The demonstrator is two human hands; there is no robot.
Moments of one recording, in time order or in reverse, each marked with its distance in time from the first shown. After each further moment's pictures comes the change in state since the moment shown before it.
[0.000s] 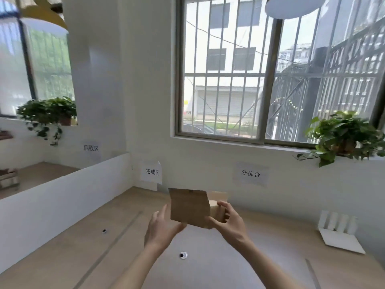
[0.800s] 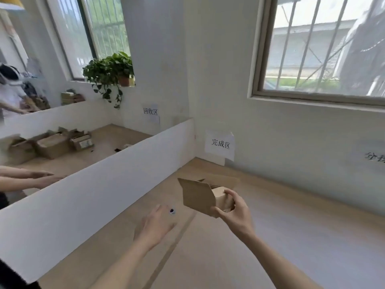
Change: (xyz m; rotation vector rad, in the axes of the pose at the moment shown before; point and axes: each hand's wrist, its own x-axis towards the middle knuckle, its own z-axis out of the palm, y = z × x) left_hand 0.257 -0.317 -0.163 0.399 -0.060 -0.229; right_hand 0.211 0.038 0.428 0.037 -0.204 -0.047
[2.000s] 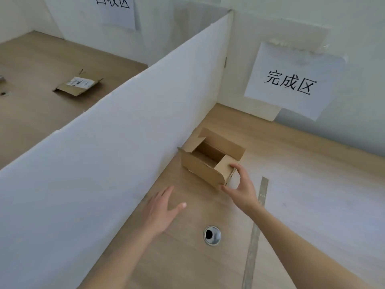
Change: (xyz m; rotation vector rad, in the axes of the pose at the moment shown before) left_hand 0.499 -0.280 0.163 -0.106 -0.399 0.027; right_hand 0.336 0.234 0.395 -0.121 -0.117 0.351
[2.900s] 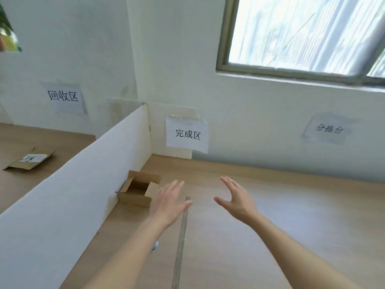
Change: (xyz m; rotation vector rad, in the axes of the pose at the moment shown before) left_hand -0.176 0.288 -0.012 0.293 0.140 0.507; right_hand -0.225 -0.087 -0.281 -0.502 0.187 0.017
